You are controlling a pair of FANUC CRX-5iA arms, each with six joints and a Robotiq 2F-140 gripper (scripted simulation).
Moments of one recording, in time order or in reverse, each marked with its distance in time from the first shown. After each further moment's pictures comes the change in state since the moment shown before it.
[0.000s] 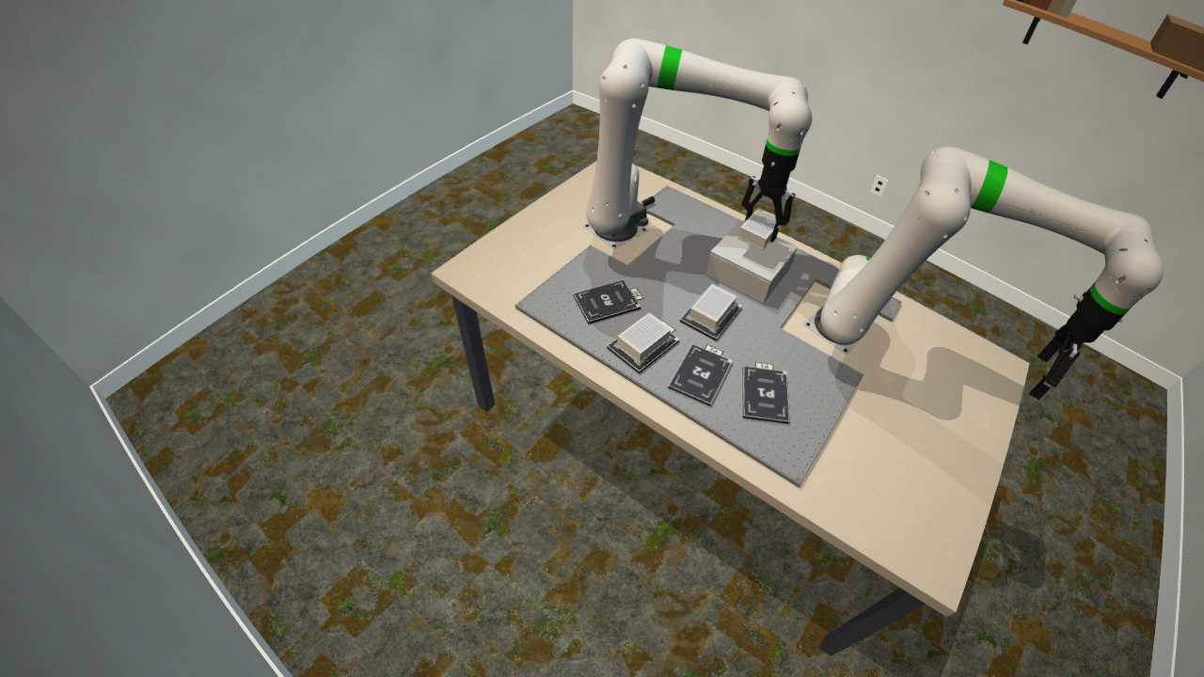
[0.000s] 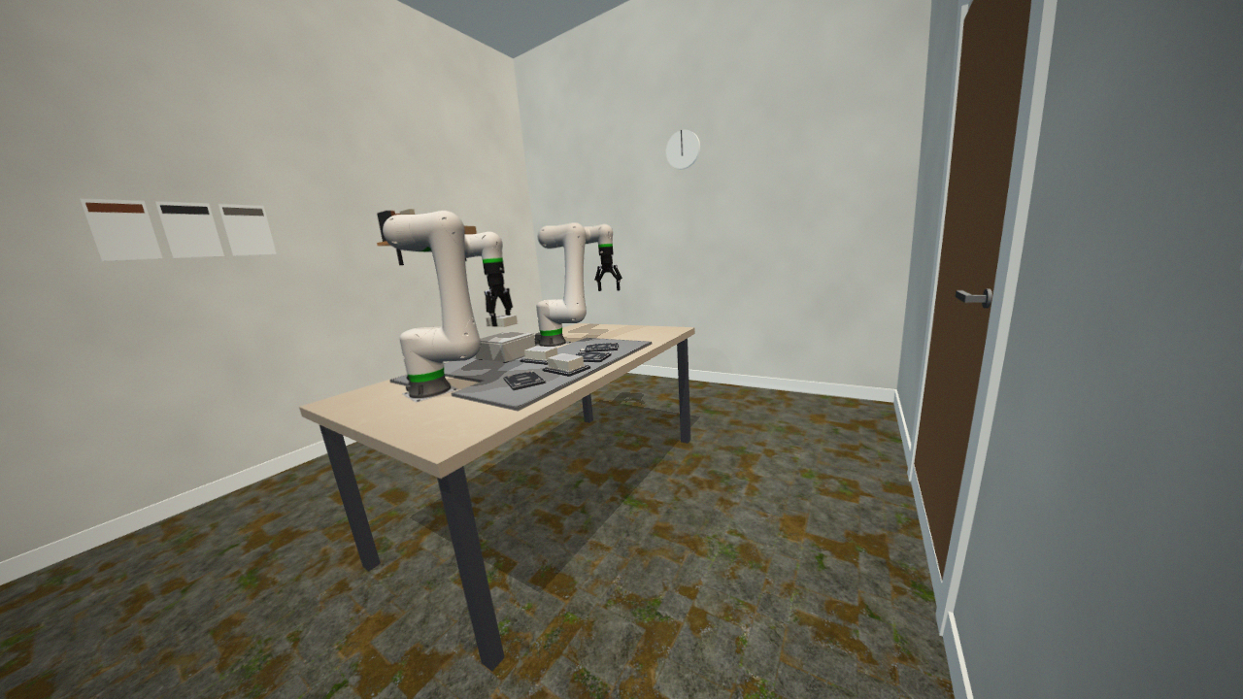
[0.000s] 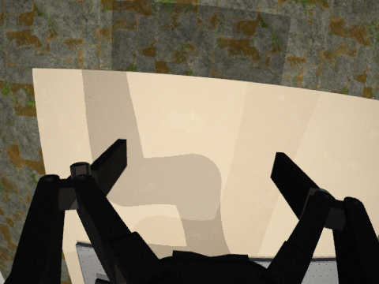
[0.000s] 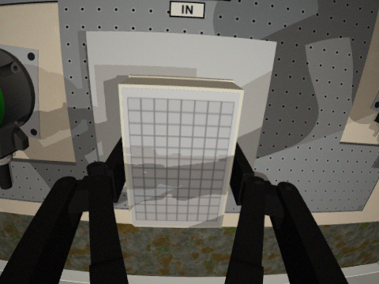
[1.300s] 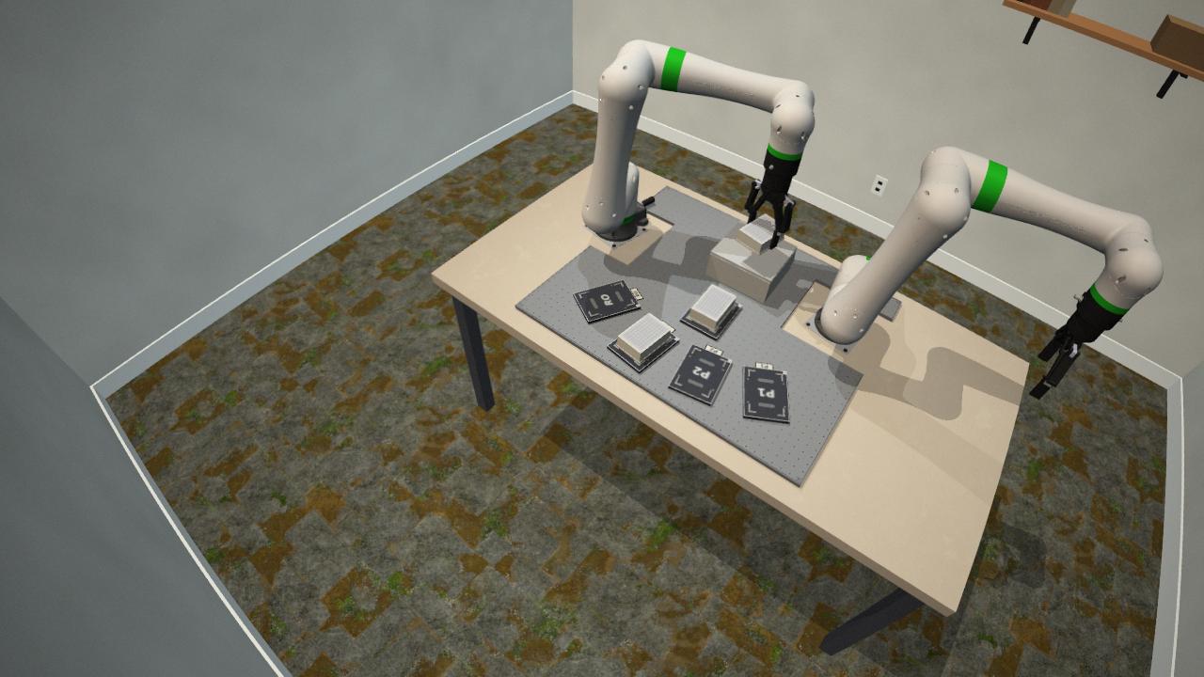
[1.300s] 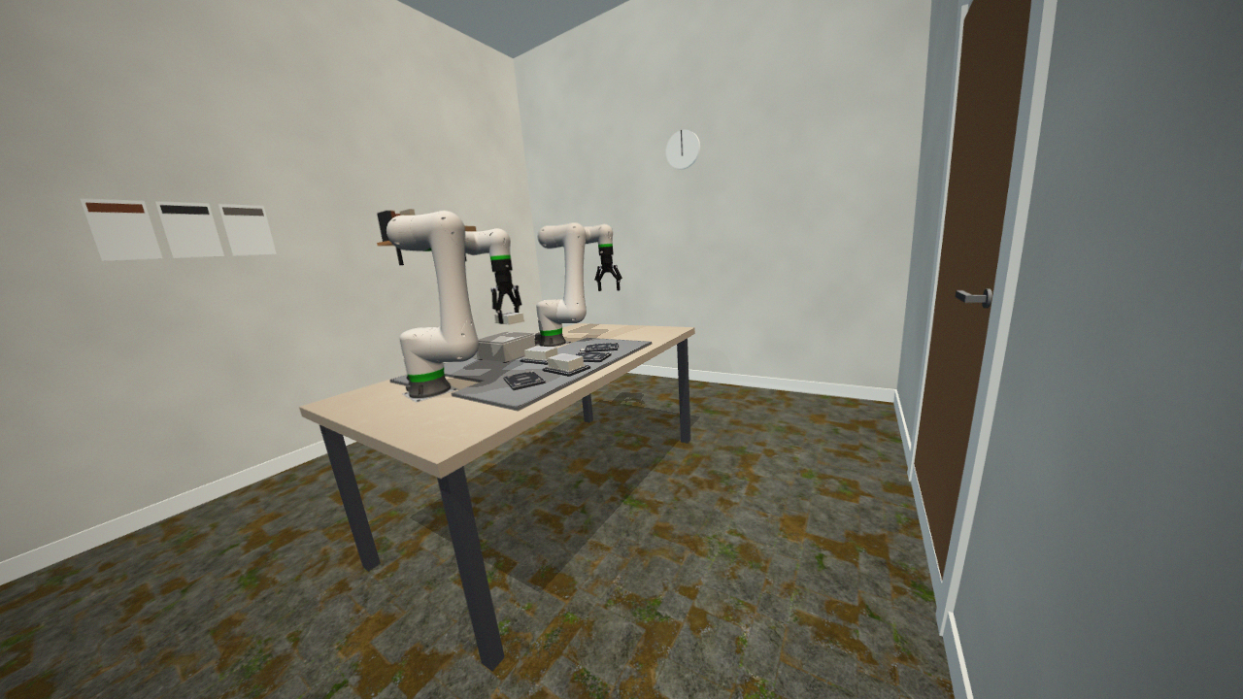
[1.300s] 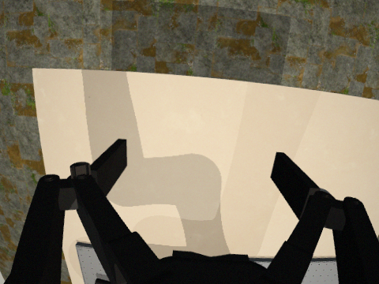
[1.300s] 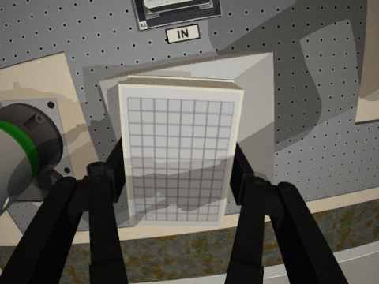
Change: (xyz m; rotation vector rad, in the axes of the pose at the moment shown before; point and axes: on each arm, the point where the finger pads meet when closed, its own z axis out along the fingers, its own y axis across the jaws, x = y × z) left arm 0.000 0.000 0.000 0.000 0.000 0.000; right arm 0.035 -0.018 -0.010 0.001 0.000 0.215
